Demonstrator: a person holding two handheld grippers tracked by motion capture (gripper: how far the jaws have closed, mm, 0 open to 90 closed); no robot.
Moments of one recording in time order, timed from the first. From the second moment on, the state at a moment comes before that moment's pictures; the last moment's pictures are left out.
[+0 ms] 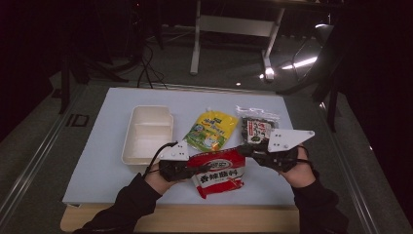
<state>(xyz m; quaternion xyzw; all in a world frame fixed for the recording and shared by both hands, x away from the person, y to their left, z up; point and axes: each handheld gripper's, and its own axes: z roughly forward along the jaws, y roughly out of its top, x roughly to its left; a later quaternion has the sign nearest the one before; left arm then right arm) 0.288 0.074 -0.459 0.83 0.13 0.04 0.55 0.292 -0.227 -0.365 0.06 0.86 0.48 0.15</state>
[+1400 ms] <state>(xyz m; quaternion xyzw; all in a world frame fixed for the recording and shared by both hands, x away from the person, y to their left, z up) 0.284 0.083 -0.423 0.81 0.12 0.05 0.58 0.305 -0.206 -0.394 0.04 0.91 0.42 0.07</state>
